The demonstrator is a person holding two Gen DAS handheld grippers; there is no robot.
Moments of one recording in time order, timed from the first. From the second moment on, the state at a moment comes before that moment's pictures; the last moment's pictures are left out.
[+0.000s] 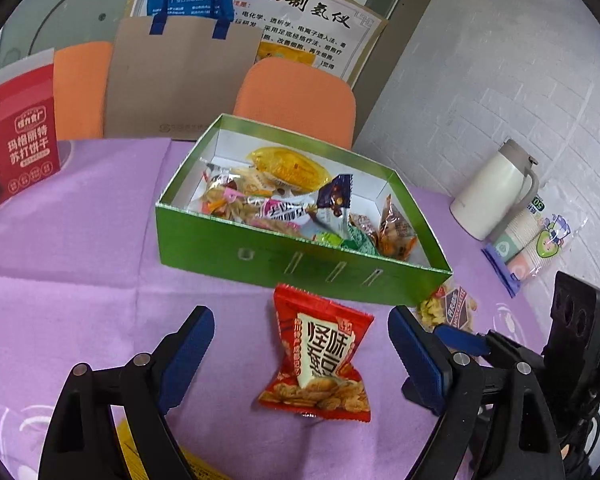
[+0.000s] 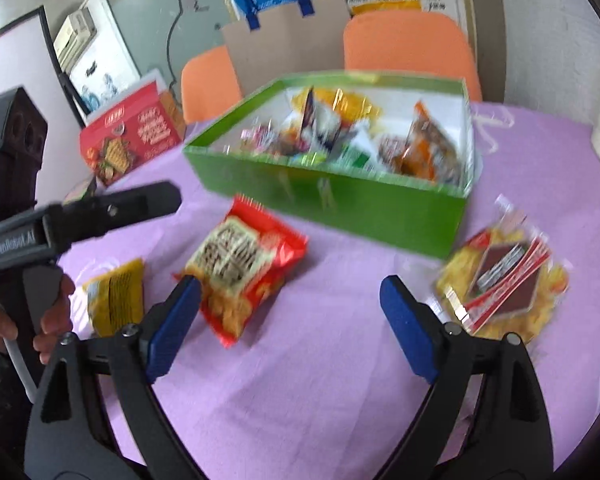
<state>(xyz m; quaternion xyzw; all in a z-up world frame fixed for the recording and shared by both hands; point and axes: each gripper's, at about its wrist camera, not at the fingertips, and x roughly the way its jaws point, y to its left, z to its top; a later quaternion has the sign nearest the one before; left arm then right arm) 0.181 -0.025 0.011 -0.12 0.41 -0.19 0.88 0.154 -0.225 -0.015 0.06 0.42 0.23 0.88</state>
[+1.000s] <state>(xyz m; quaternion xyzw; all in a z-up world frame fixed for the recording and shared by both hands) 0.181 -0.049 -0.040 -0.09 0.48 -0.23 0.84 0.164 -0.168 -0.045 0.02 0.44 0.26 0.86</state>
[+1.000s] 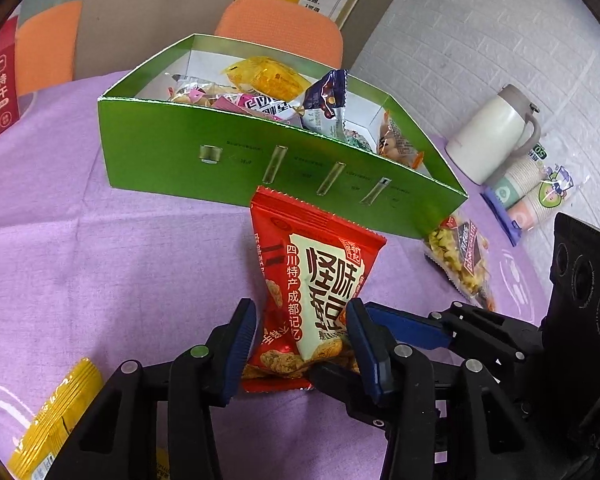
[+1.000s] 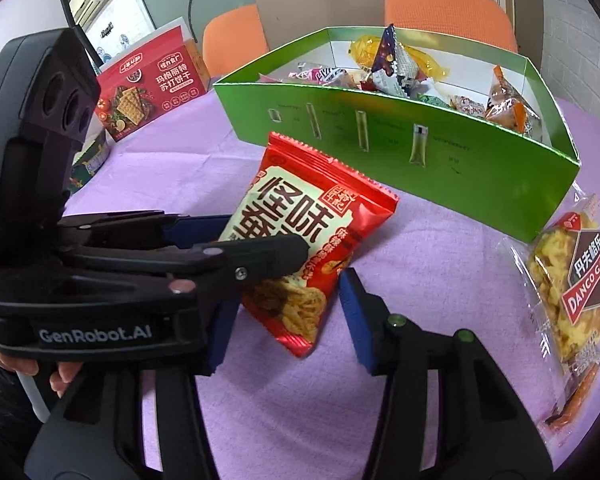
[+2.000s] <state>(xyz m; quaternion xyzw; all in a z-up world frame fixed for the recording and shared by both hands) 0.247 -0.114 0.058 -0.07 0.40 -0.25 0.88 0.202 -0.244 0.035 0.06 0.32 0.19 0.92</state>
